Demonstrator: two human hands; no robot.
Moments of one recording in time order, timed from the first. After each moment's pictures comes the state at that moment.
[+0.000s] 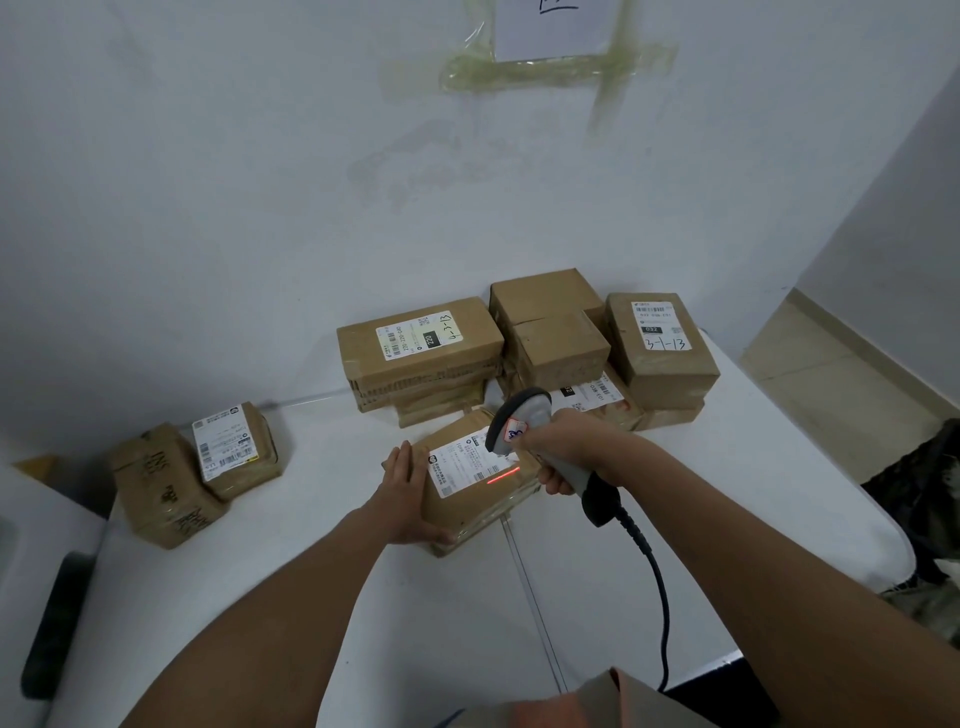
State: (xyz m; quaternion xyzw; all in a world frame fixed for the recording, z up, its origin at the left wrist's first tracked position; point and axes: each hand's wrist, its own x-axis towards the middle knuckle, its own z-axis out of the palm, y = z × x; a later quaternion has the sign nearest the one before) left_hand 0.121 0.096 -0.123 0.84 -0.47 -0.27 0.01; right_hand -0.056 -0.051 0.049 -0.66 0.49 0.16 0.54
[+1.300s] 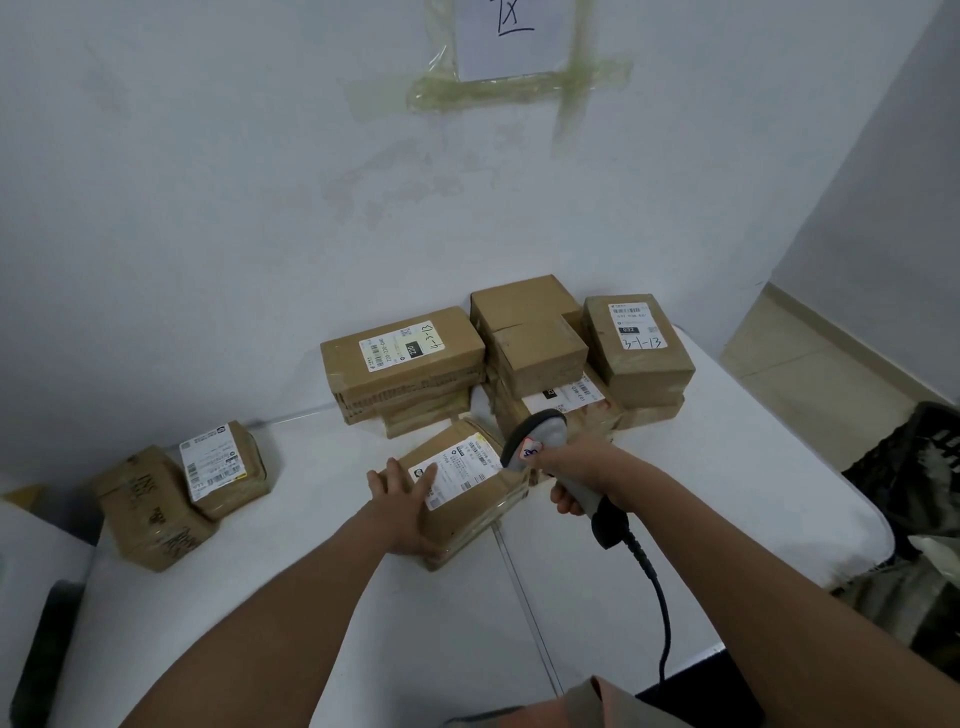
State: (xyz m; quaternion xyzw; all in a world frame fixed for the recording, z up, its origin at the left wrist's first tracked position) left_hand 0.107 0.091 -0.110 0.83 -0.47 -0.27 -0.12; right_hand -0.095 -0.060 0.015 -0.61 0.53 0.12 0.58
